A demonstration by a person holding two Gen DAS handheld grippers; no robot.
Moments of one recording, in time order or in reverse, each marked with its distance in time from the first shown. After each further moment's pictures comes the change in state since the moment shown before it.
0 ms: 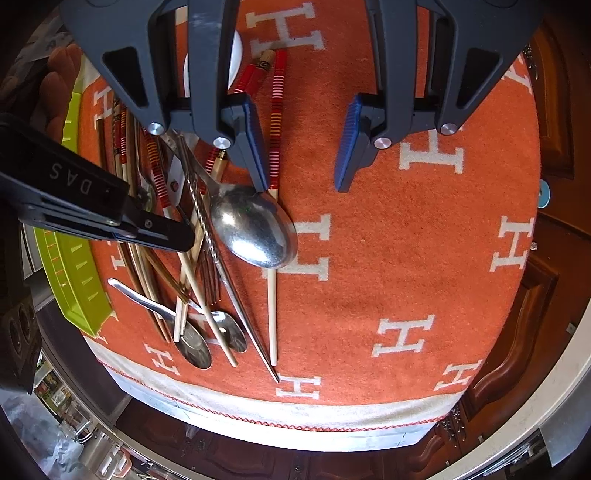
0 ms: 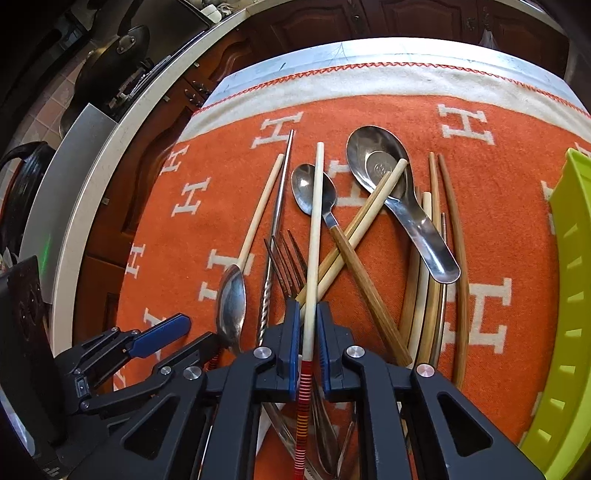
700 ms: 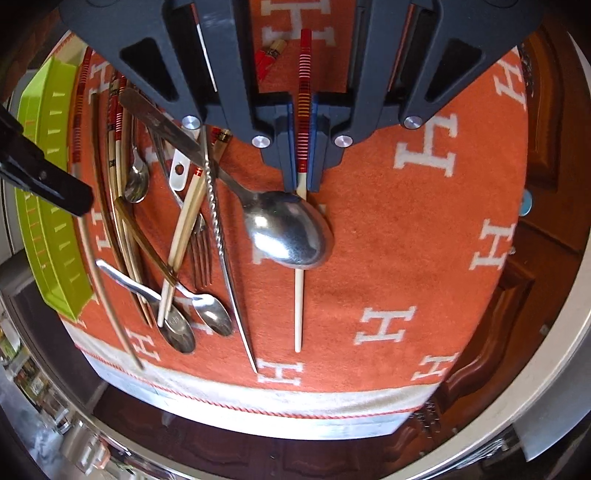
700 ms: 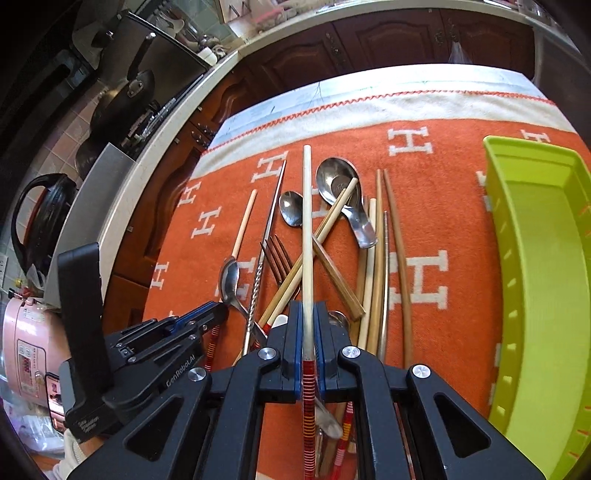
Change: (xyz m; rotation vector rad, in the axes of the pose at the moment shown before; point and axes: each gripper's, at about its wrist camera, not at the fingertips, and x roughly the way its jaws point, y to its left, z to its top) left arm -0.012 -0.011 -0.002 -0.077 -0.061 0.111; right arm -0.091 -0.034 -0.047 0.072 -0.150 0.055
